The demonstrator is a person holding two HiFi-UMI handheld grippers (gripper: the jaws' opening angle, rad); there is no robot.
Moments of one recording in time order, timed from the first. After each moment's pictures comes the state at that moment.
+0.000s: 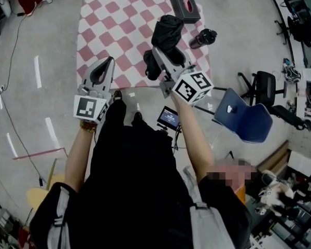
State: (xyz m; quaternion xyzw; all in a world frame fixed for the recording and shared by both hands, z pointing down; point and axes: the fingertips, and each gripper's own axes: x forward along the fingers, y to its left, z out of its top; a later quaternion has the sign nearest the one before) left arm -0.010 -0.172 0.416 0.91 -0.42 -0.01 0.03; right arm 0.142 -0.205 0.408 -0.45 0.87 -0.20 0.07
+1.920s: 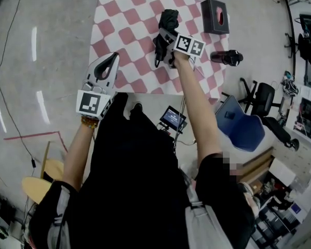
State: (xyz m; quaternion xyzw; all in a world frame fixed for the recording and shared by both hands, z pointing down) left arm -0.111 -0.272 0.491 0.89 -0.45 0.01 0.11; right arm 0.087 -0.415 0.667 -0.47 0.76 -0.43 -0.13
